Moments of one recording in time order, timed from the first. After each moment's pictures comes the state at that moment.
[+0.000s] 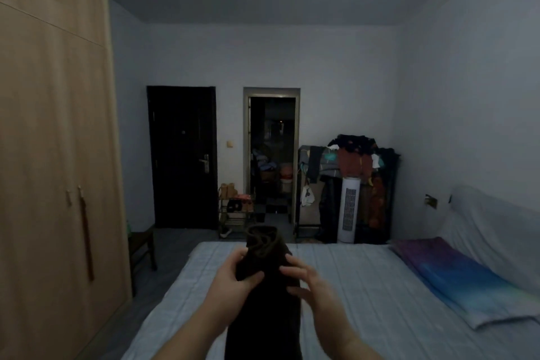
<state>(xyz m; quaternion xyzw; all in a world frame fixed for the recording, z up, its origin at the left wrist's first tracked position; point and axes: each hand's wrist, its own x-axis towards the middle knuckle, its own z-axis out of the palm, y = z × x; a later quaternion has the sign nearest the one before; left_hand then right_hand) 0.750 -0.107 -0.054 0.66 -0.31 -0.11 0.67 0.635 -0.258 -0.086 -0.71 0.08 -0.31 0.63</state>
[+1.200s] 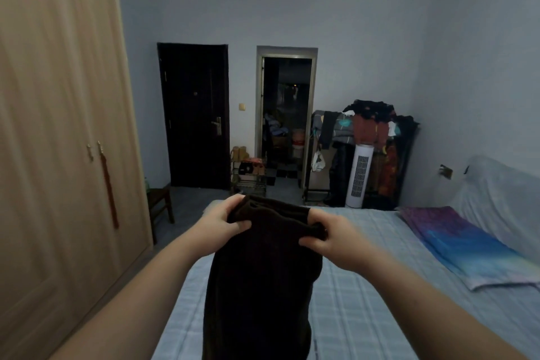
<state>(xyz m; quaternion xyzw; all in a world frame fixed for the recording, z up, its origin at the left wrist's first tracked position) 0.786 -0.061 -0.029 0.73 -0.44 -0.13 0.51 0.613 -0.273 -0.027 -0.94 0.08 -0.17 0.30</state>
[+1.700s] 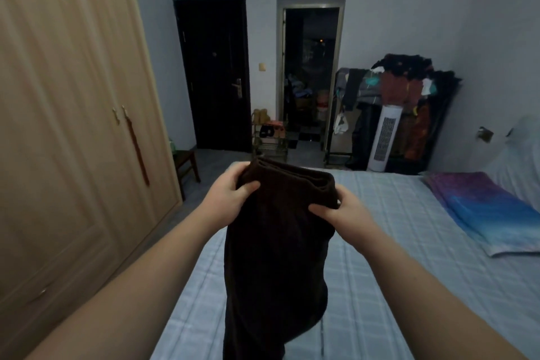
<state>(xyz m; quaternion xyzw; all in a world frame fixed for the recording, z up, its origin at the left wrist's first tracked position) 0.736 -0.093 -0.048 0.76 -0.35 -0.02 0.55 0.591 -0.306 -0.072 -0.76 0.13 -0.20 0.60</state>
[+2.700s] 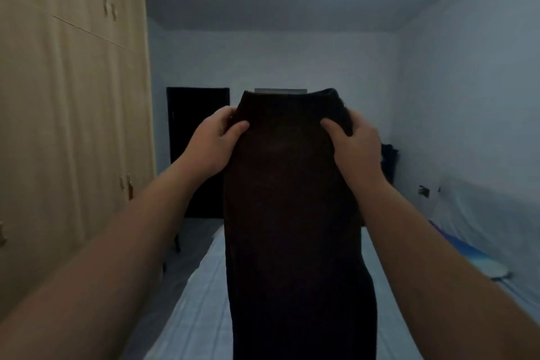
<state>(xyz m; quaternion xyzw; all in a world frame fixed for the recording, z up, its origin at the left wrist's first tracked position) 0.625 0.167 0.183 0.66 -0.50 0.21 0.53 0.475 -0.032 0.171 -0.71 0.03 -0.61 0.34</state>
